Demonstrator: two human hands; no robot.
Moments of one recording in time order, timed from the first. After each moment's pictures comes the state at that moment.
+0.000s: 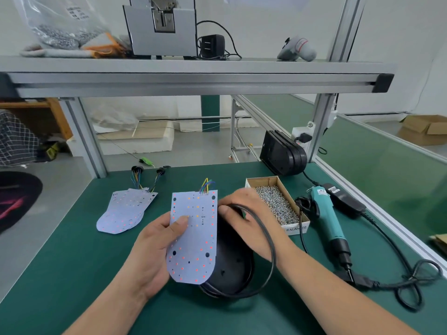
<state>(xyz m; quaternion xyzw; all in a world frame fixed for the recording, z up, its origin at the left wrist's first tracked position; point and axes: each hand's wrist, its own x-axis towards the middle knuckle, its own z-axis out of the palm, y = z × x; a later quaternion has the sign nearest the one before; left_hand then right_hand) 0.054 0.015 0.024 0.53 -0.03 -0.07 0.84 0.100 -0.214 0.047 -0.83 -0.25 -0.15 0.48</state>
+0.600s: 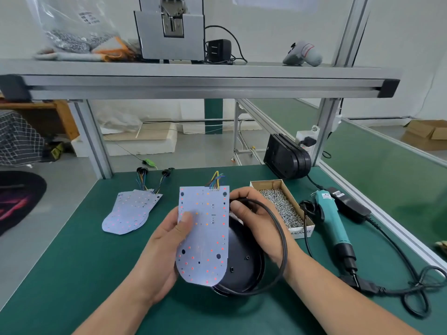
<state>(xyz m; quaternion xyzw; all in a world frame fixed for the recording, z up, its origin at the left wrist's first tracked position) 0.043 0.003 0.034 0.54 -0.07 -0.05 0.83 0.109 -0.209 0.036 -0.67 -0.18 -0.02 0.72</state>
